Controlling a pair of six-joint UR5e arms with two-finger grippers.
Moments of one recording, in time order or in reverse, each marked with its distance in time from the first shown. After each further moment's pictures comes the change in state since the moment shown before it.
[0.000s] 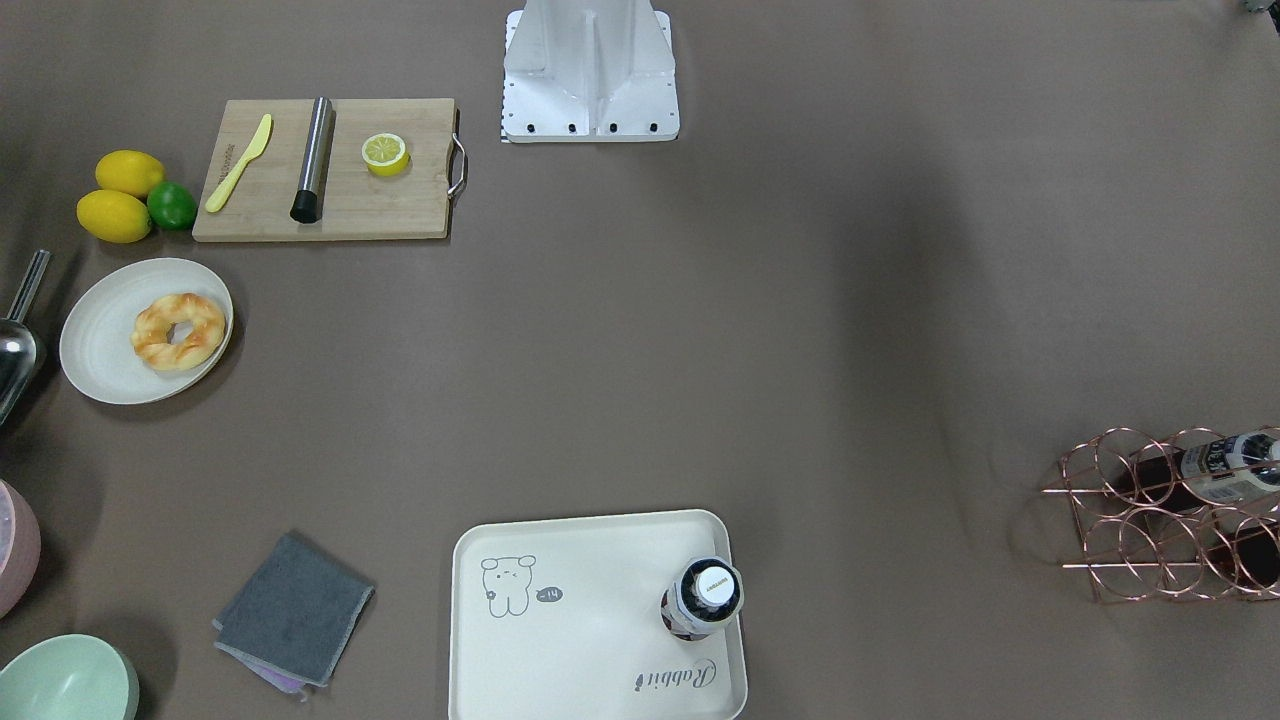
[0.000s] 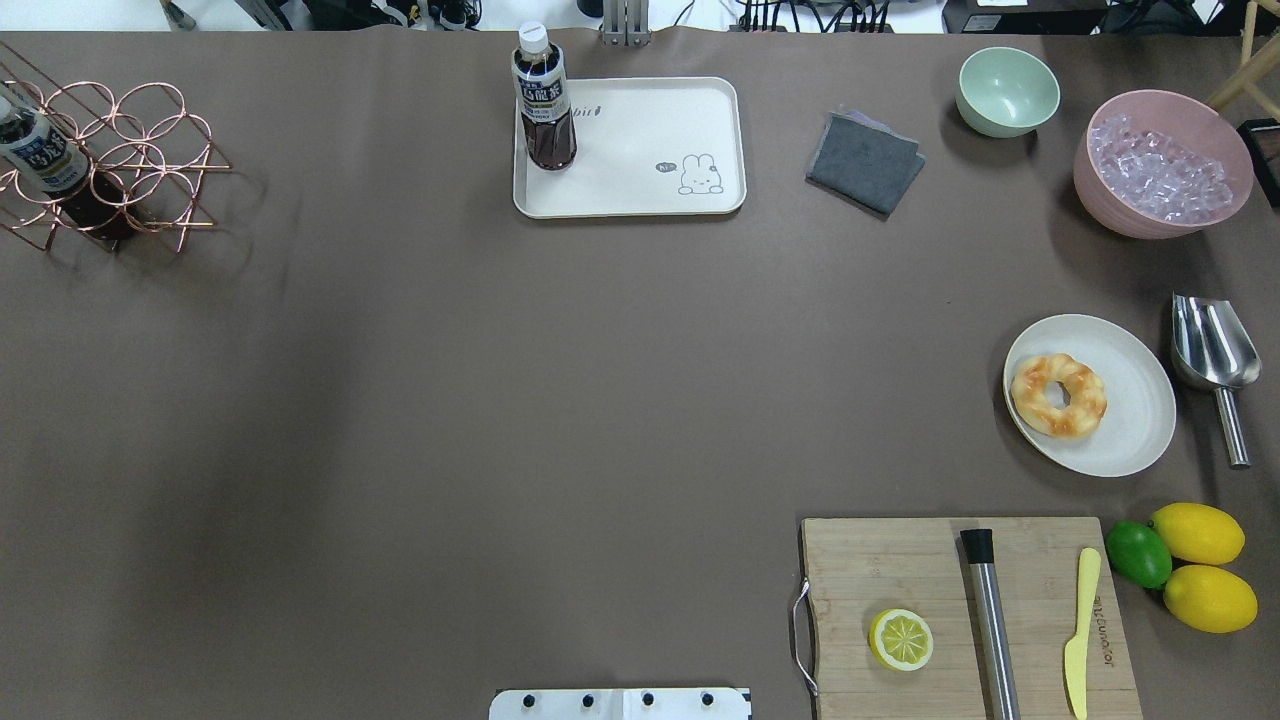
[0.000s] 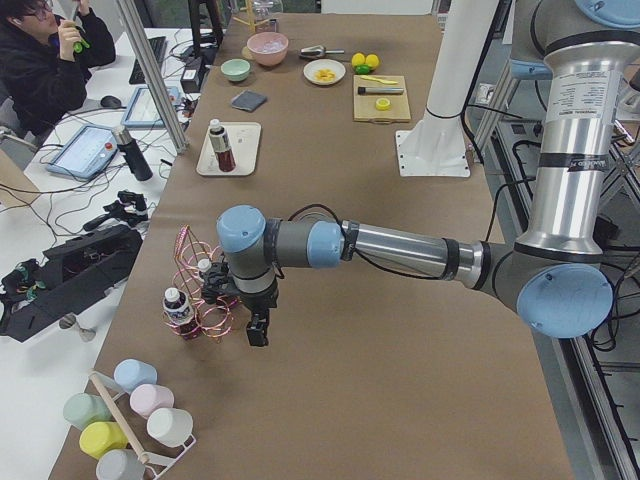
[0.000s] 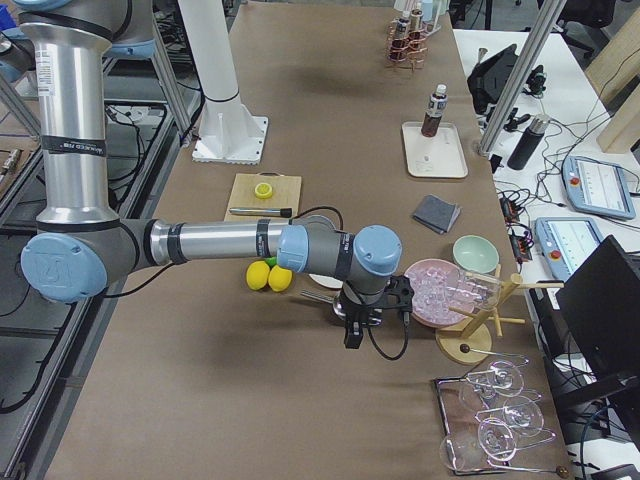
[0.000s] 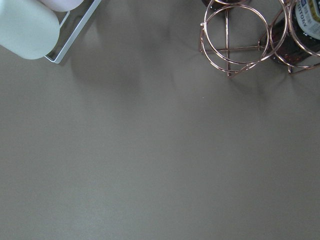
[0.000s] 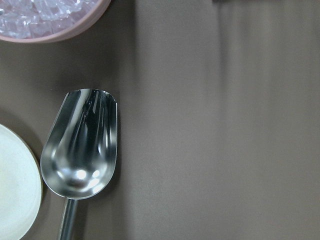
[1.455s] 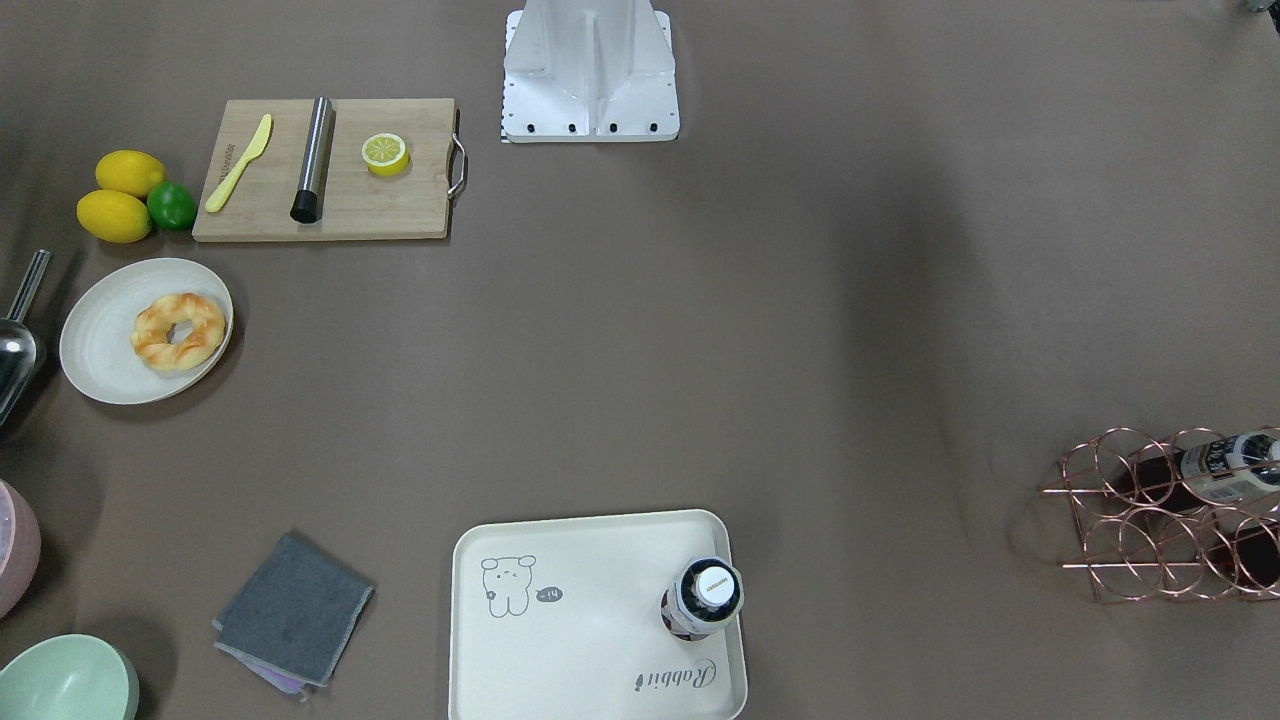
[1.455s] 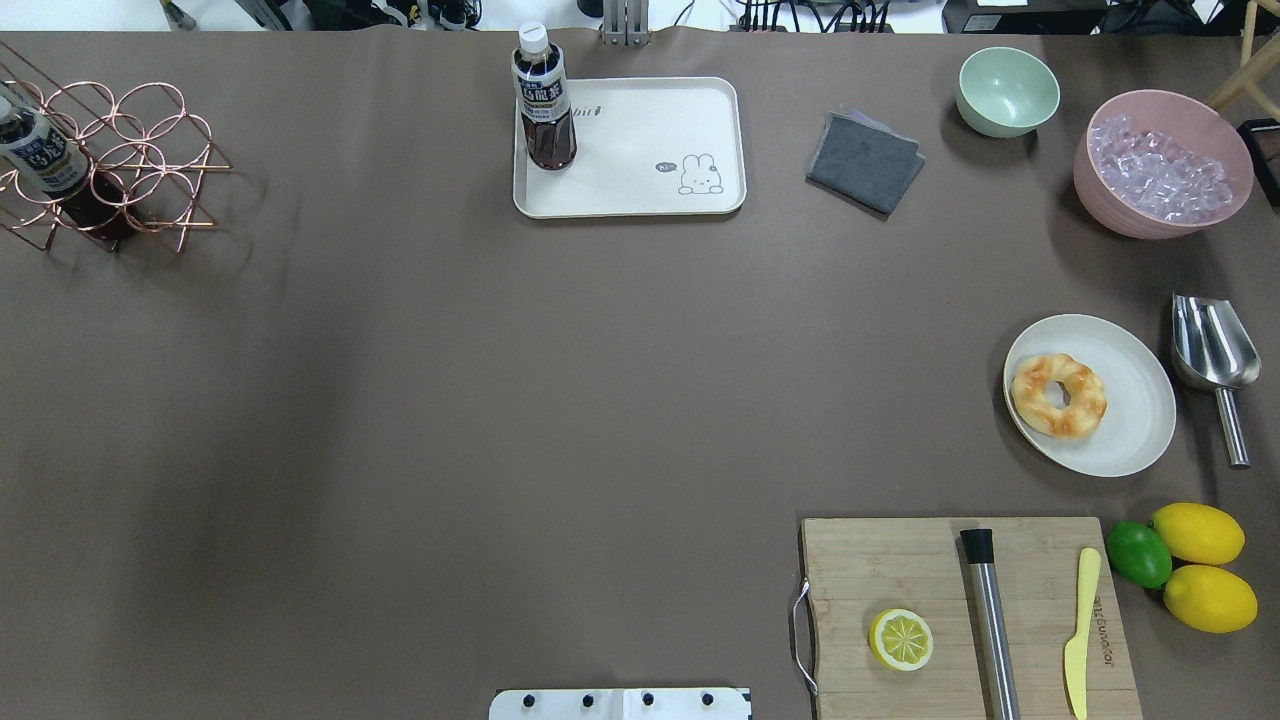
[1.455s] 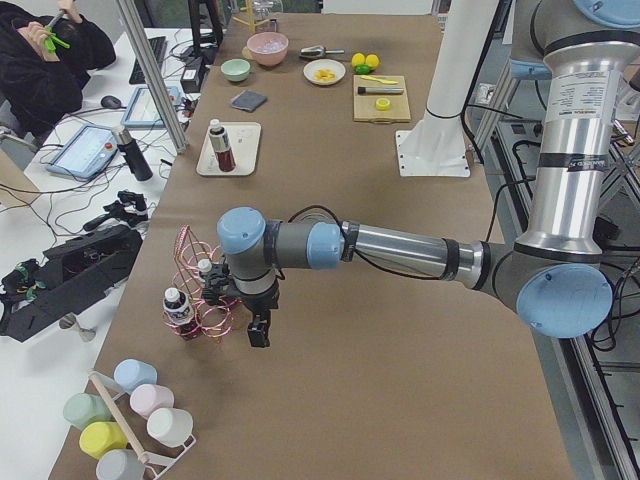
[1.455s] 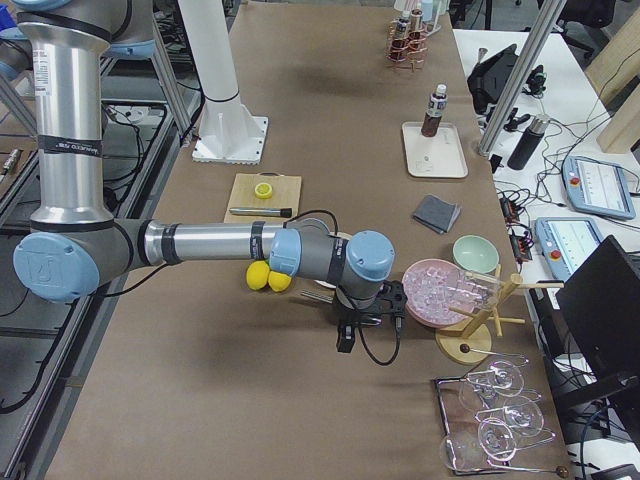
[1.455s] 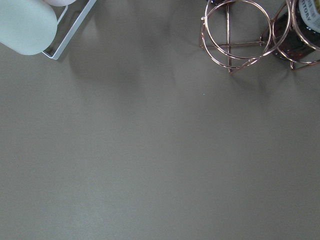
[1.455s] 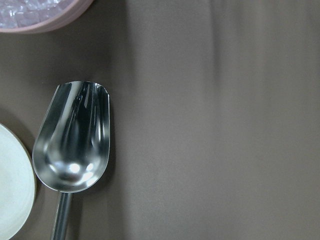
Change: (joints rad) left arm 0.006 0.003 0.004 0.002 0.002 0.000; right arm 0.004 -0.027 0.008 0.000 0.001 0.011
